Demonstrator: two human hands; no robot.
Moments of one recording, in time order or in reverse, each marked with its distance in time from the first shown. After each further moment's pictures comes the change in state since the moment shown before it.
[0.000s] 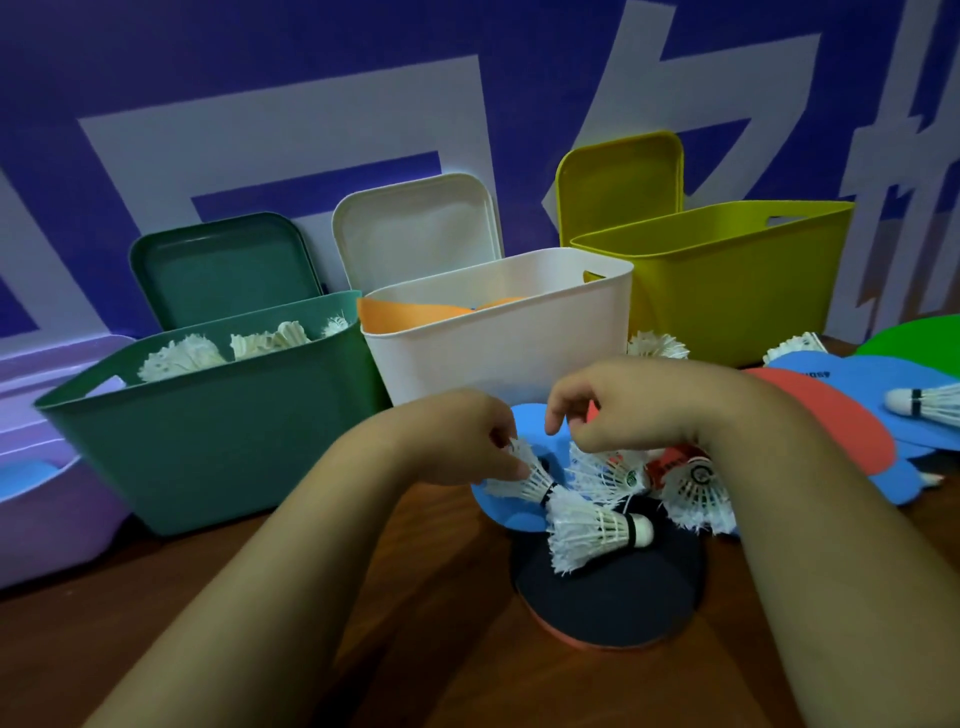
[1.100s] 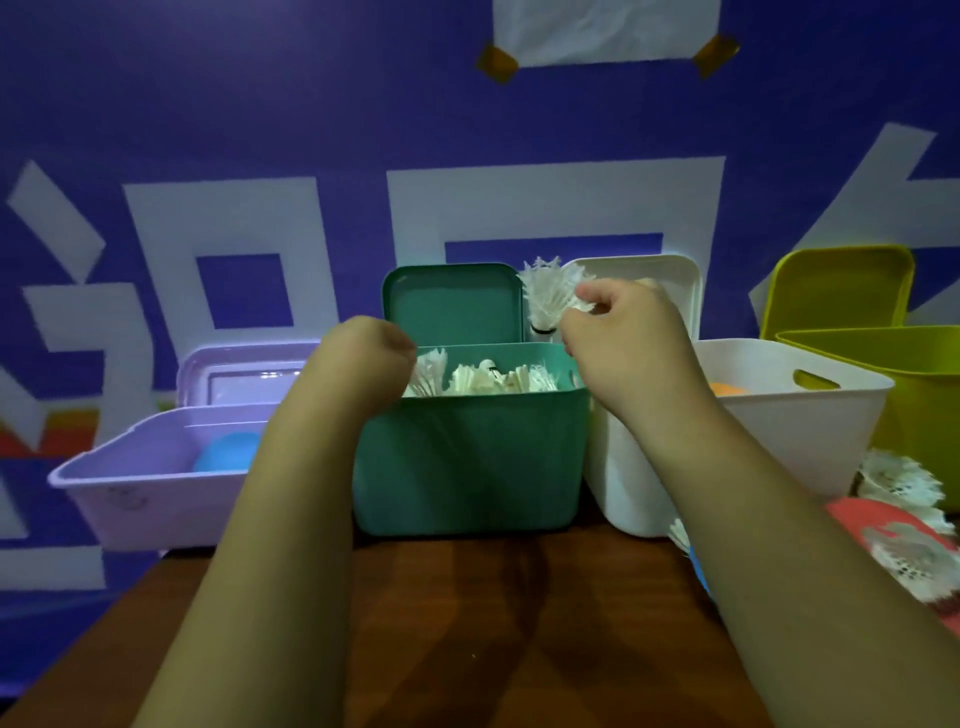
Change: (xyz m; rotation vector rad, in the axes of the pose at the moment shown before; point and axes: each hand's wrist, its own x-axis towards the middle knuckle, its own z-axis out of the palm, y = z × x) left_hand -0.145 -0.242 -0.088 -0.258 0.812 -0.549; right_hand 0.117 -0.254 0.004 0.528 0.863 -0.085
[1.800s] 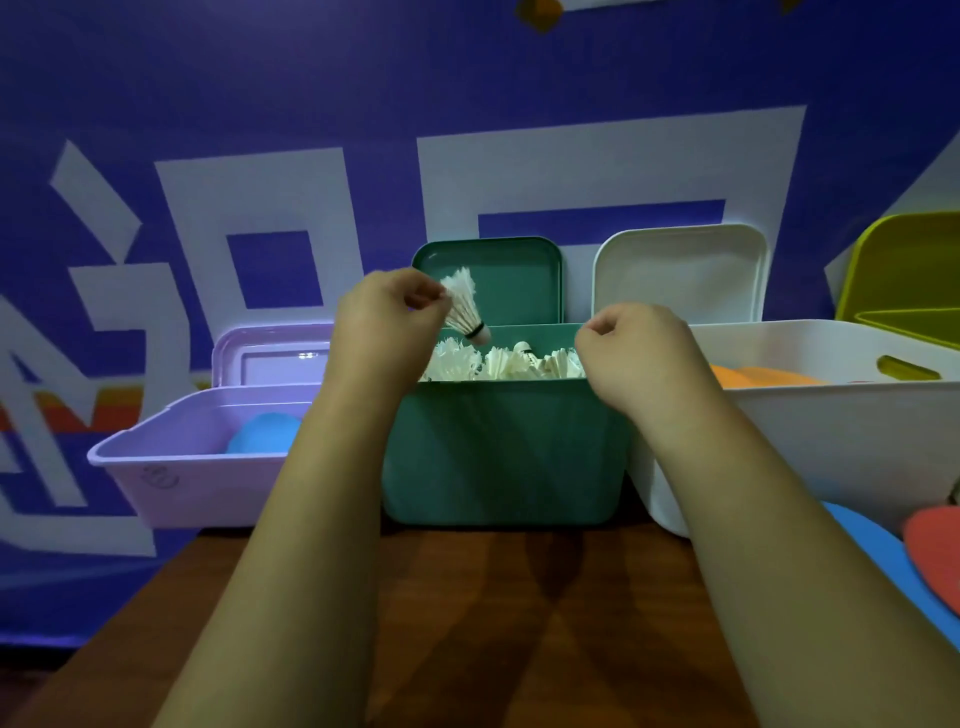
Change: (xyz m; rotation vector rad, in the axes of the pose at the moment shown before) left_hand 0.018 -0.014 0.021 -0.360 0.293 0.074; right_hand 0.012 0.030 0.043 -0.345 -0.141 0.076
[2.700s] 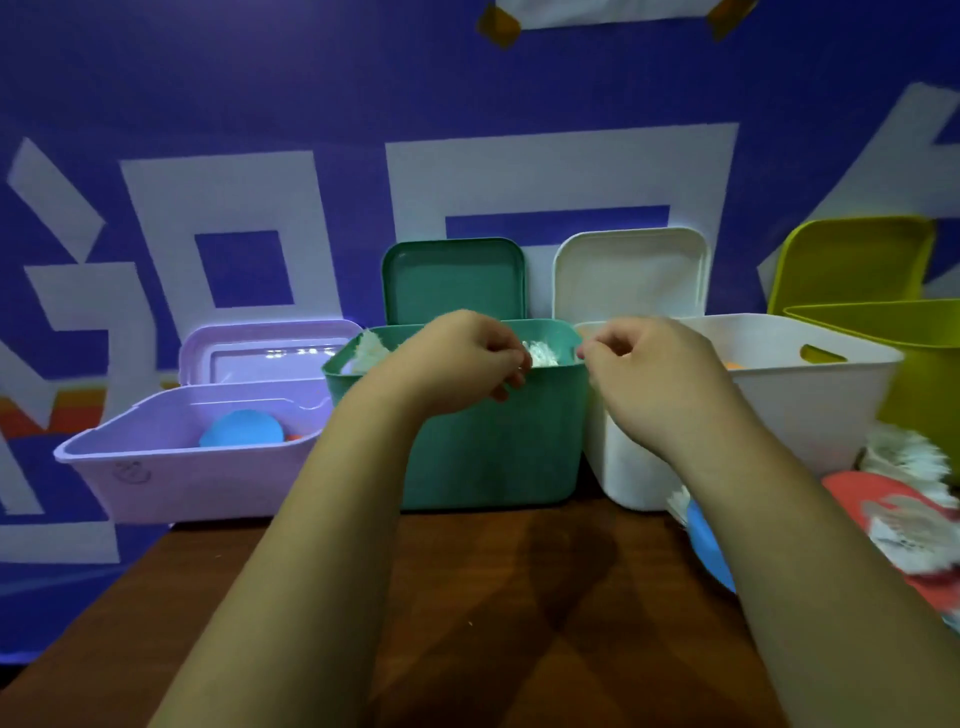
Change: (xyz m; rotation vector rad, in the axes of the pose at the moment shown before) left_hand -0.041 0.062 0.018 -0.001 -0.667 0.055; right_hand -0.053 0.020 -0.052 0.067 0.013 -0.072
